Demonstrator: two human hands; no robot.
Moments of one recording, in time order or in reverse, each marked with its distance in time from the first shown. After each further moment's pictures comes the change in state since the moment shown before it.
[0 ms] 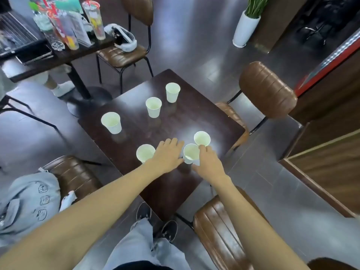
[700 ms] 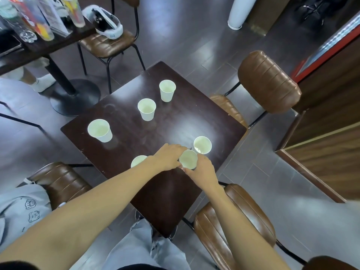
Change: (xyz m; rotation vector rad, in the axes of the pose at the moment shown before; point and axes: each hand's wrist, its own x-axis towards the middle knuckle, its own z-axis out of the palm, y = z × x) left_hand 0.072 -0.033 0.007 -0.252 -0.236 0.208; right_hand 0.048 -0.014 0.022 0.401 0.004 0.238
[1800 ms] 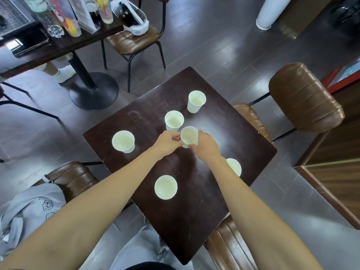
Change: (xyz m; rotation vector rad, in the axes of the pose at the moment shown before) left_hand 0.023 -0.135 -0.038 -1.003 0.283 -0.418; right_hand 0.143 -0.117 0.010 -0.265 -0.112 -0.089
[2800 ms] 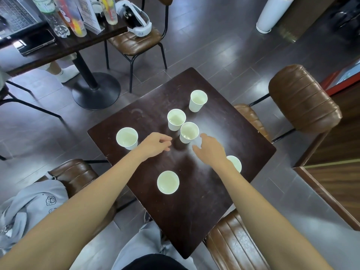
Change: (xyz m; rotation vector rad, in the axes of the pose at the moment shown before) left_hand -0.035 -0.023 -0.038 0.063 -0.023 -0.066; right_hand -0.030 0.007 -0.003 -0.036 0.006 -0.031
